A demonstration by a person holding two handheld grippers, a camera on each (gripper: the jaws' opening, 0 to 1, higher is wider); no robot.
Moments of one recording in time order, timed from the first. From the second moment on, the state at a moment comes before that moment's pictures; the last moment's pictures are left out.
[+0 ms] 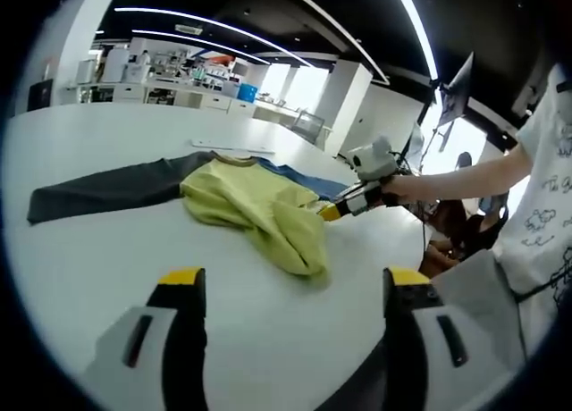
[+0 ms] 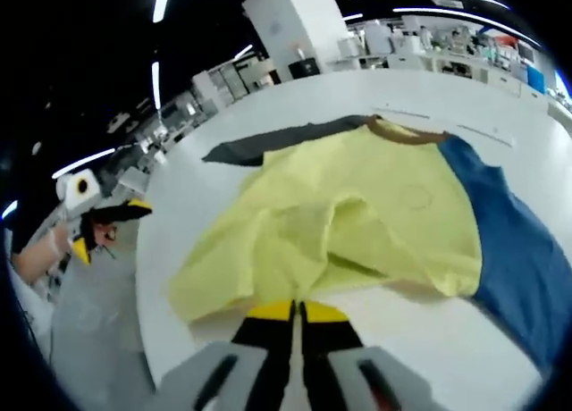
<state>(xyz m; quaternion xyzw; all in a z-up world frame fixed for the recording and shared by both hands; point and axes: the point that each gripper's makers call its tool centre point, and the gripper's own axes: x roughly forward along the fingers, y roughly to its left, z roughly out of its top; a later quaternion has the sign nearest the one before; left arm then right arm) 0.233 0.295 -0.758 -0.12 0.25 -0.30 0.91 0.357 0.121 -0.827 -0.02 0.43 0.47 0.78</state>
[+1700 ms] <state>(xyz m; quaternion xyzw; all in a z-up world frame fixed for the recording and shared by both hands) 0.330 0.259 -0.817 -0.20 0.33 -0.21 0.90 0.257 -0.024 -0.803 0.14 0.42 0.33 0.83</state>
